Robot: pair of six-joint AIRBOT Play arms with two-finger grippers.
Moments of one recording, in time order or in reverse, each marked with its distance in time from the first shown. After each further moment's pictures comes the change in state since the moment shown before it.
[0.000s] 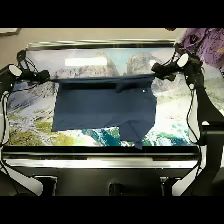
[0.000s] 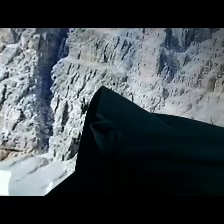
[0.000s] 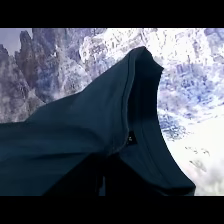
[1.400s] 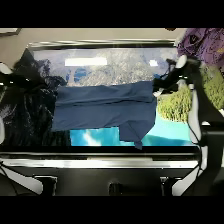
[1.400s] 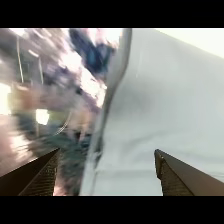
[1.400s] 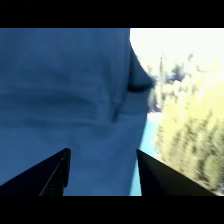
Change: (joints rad) left arm 0.093 0.043 0.052 -0.003 -0.362 -0.060; right arm -0.016 0.034 -0.019 -0.090 0.397 -0.136
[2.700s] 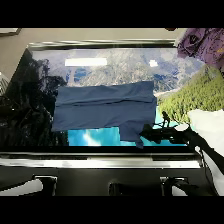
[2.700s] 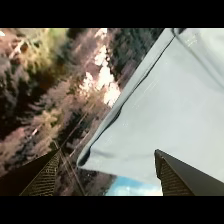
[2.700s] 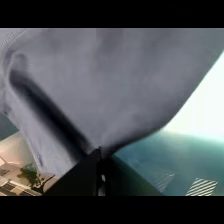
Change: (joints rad) left arm 0.236 0.457 -0.780 -0.192 0.068 -0.009; right arm 0.009 0.645 -1.488 0.750 -0.651 -0.372
